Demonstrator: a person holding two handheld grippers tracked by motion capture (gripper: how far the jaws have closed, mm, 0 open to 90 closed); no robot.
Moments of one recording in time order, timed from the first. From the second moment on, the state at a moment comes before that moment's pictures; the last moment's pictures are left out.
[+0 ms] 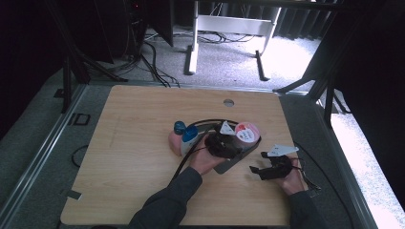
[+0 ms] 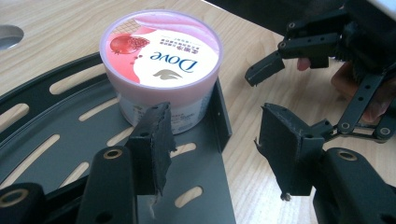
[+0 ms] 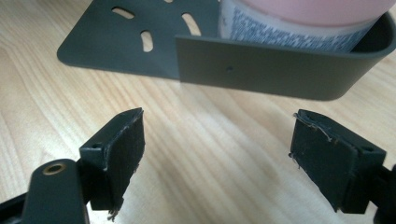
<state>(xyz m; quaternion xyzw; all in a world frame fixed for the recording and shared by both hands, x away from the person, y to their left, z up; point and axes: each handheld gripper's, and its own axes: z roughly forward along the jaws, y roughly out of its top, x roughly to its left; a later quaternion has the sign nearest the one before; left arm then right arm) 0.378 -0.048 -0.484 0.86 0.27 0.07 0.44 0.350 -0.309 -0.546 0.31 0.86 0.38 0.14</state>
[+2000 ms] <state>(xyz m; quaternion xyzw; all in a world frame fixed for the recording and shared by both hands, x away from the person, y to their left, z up) 0.349 0.002 -0.414 0.86 0.24 0.12 0.43 0.342 -0.306 -0.560 0.32 0.86 0.37 0.14</state>
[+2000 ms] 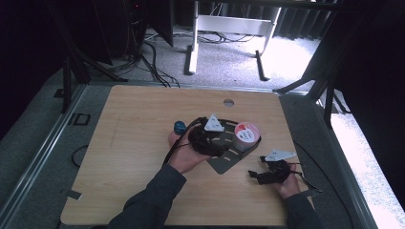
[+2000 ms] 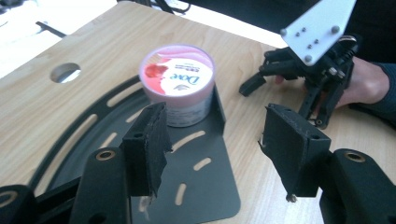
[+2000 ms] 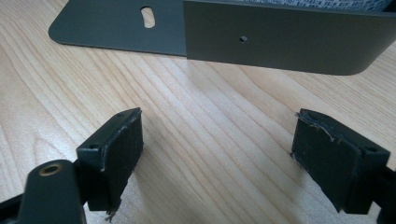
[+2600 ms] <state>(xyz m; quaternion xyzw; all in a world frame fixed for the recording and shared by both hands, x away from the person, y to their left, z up) 0.362 0.033 -0.393 0.84 0.26 0.14 0.45 0.342 -0.305 -0.560 0.32 0.86 0.37 0.14</state>
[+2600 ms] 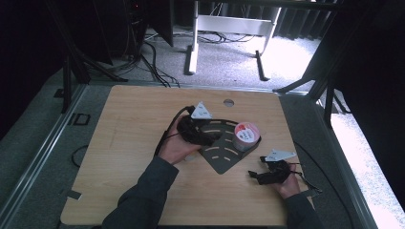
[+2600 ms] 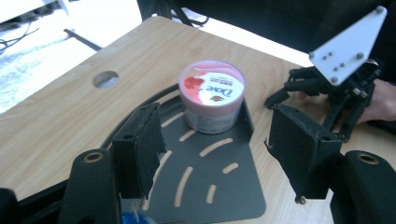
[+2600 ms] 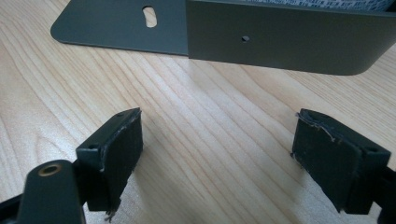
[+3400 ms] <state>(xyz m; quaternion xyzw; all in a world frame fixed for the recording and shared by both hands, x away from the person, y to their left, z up) 0.374 0.054 -0.404 0.87 0.28 0.16 0.36 0.342 -0.305 -0.560 0.32 0.86 0.37 0.14</state>
